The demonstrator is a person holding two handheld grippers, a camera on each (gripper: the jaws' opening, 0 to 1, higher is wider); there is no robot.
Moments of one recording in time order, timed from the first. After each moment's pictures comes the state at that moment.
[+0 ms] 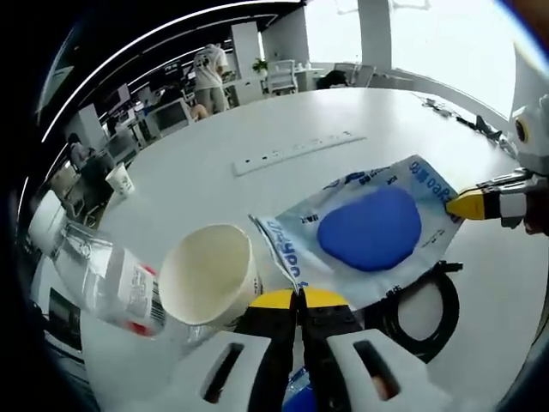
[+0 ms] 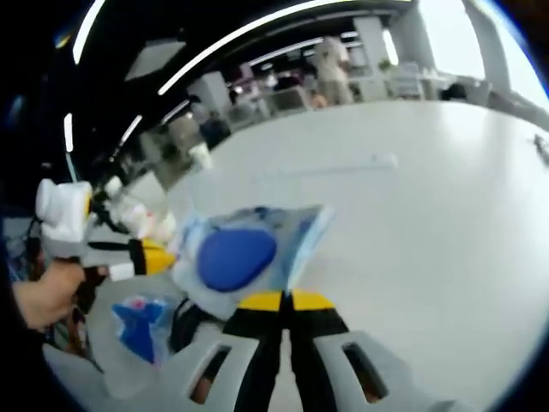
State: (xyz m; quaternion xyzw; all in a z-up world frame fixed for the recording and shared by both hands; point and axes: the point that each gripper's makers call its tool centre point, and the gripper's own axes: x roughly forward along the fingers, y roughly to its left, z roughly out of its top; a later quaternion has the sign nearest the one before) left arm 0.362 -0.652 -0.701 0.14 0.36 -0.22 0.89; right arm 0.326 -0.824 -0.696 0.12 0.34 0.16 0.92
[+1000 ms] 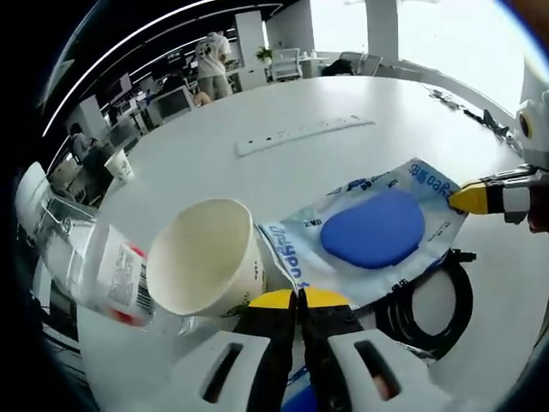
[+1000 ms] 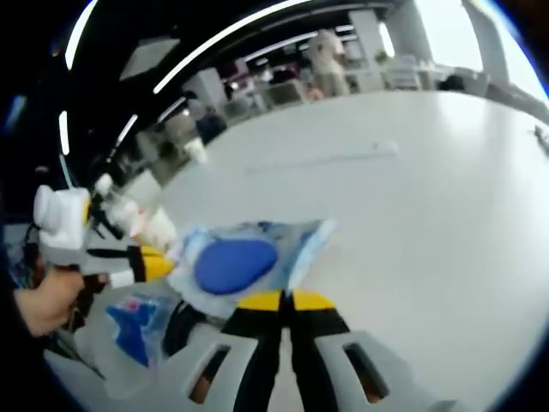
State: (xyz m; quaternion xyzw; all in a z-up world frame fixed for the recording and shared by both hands) left arm 0.361 -0.646 -0.721 0.14 0.39 -0.21 0.89; right arm 0.333 -0.821 -0.712 0.13 0.36 0.16 0.91
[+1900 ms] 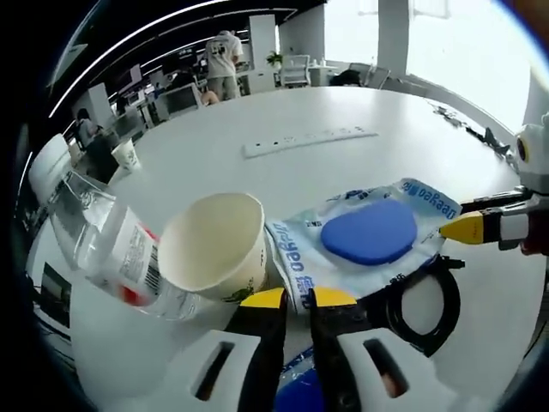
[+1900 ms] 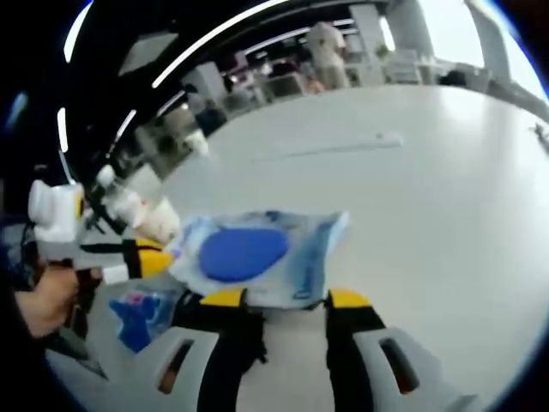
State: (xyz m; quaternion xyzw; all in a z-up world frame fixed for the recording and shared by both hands) left arm 0.351 -0.640 -0.712 0.10 0.38 -0.20 0.90; right arm 0.321 -0.810 -0.714 0.13 0.37 0.16 0.91
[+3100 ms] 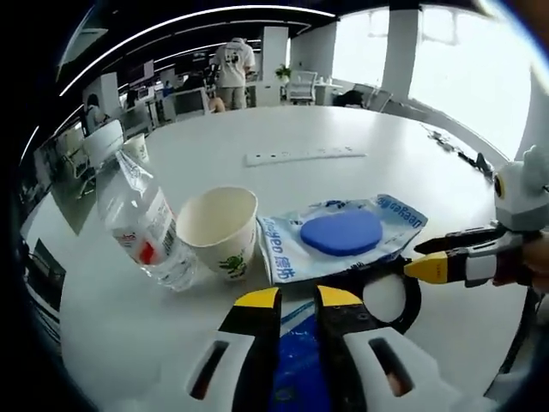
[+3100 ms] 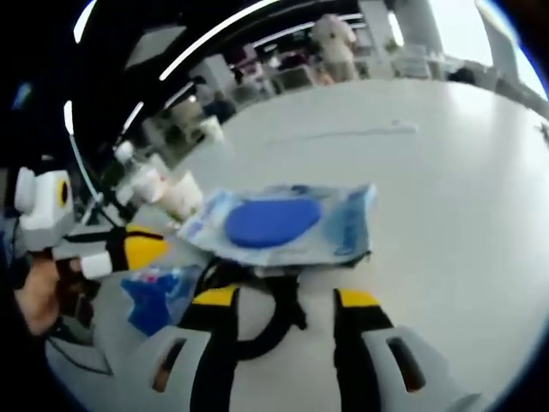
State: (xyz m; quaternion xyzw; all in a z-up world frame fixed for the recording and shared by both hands) left arm 0.314 -0.641 -0.687 0.05 0.36 -0.20 0.91; right arm 0.293 -0.782 -0.725 0.11 0.39 0.18 0.90
